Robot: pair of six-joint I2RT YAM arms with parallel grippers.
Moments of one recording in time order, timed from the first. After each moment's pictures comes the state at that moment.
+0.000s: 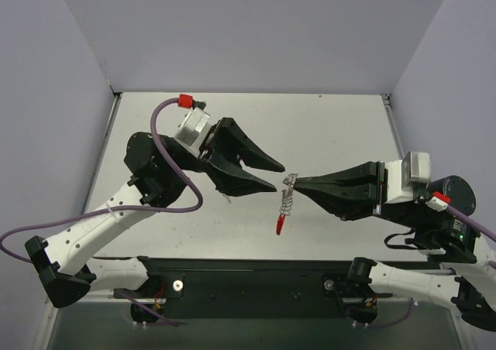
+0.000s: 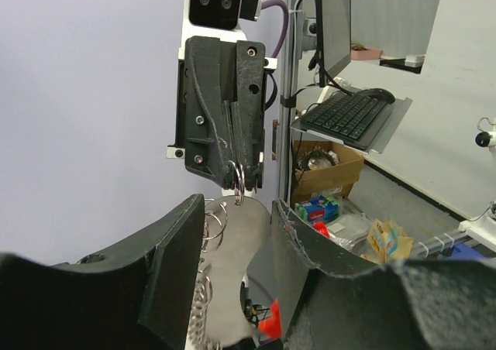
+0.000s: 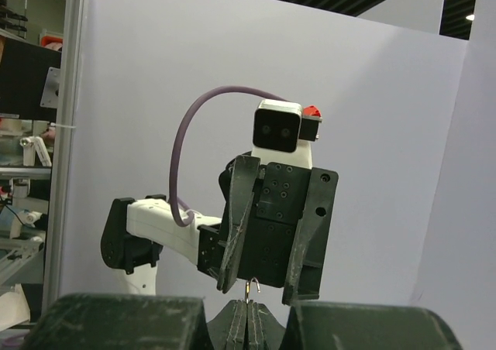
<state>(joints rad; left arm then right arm) -0.90 1.20 1.33 0.62 0.91 -0.64 1.09 0.73 1.27 -0.16 -0.28 -0.03</state>
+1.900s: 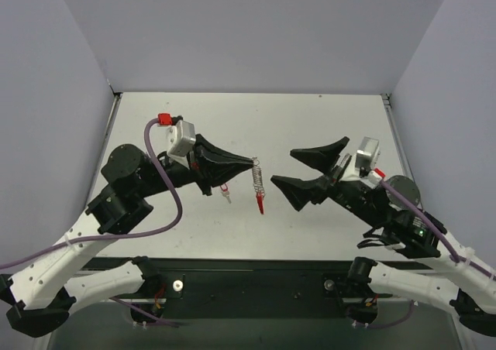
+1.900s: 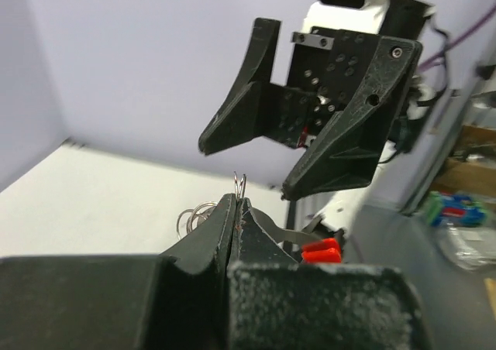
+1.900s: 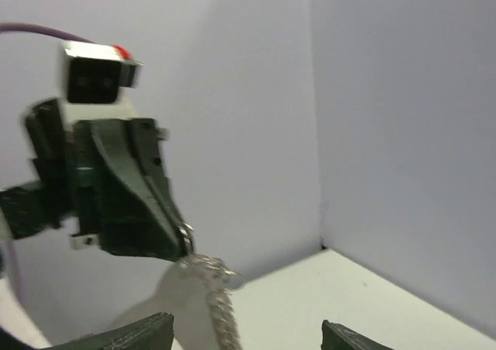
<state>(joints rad) -0.88 0.97 1.23 0.06 0.51 -0.28 1.07 0.73 1.08 -0.10 0.04 0.07</state>
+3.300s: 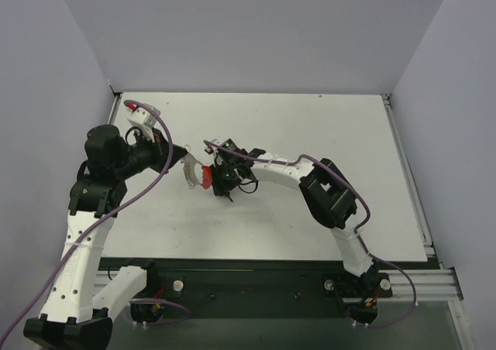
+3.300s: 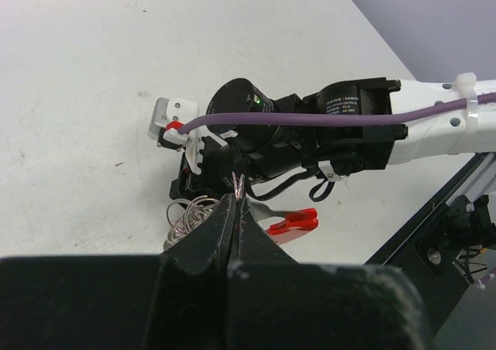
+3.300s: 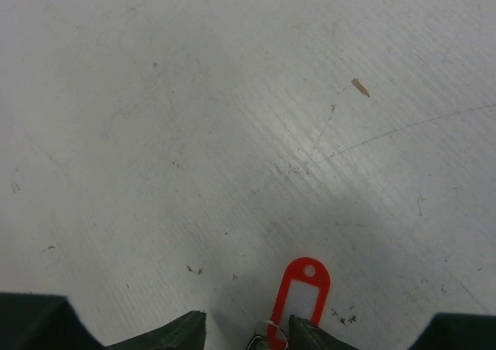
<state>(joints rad) -0.13 0.91 1.14 -0.54 0.58 -0.17 0.85 2.15 1.56 -0.35 -0.18 0.13</state>
